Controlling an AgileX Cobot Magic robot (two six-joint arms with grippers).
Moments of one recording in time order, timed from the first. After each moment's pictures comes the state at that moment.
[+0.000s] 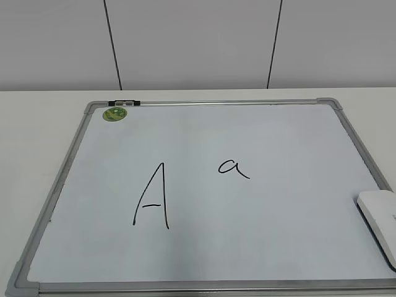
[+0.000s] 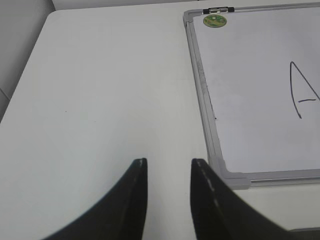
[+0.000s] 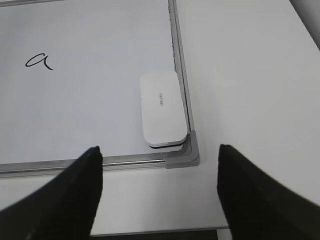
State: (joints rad) left arm -0.04 0.01 -0.52 0.02 1.09 -0.02; right arm 0.00 -0.02 -0.49 -0.01 1.14 0.04
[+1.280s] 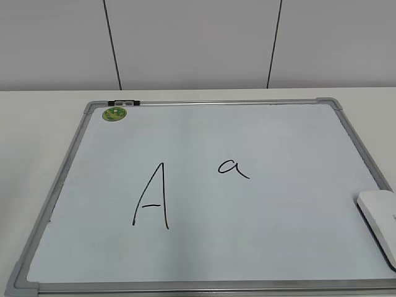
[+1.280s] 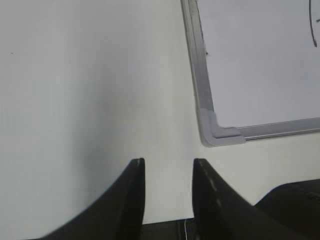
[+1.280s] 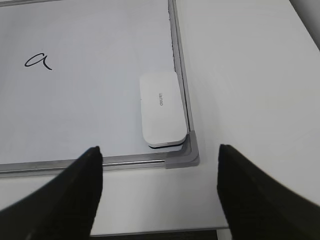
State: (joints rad) left arm -0.10 0.72 -0.61 0.00 0.99 -0.02; right arm 0.00 -0.02 -0.49 -0.01 1.14 0.04
